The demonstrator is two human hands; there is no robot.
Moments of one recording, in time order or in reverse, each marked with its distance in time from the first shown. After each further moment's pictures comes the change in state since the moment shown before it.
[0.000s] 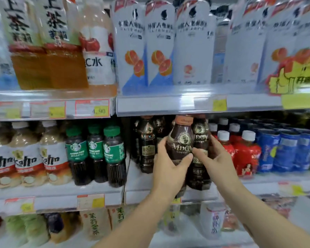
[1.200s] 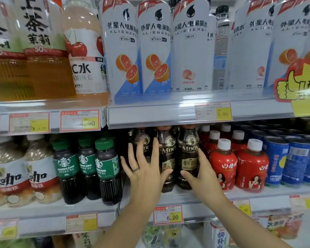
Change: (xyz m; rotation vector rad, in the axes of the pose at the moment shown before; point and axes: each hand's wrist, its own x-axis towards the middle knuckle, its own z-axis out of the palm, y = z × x) left_hand 0.049 -0.059 -0.022 1.116 0.249 0.393; right_hand 0.028 0.046 0.023 -0.412 -0.073 -0.098
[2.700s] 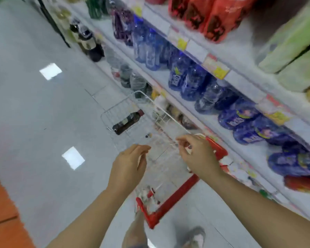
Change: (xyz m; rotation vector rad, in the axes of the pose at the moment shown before) left_hand -0.526 -0.433 -0.168 -0.112 -0.464 -0.975; right_hand -0.390 -0.073 0.508 -0.115 -1.174 -0.221
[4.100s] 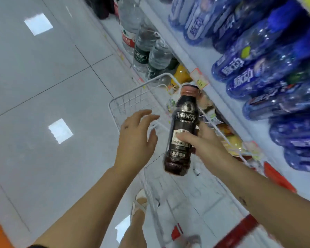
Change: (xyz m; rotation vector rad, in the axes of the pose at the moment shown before) left_hand 0.103 -0.157 0.036 -0.126 0.063 -0.176; right_hand 0.134 -0.018 0.145 0.674 -0.249 0.634
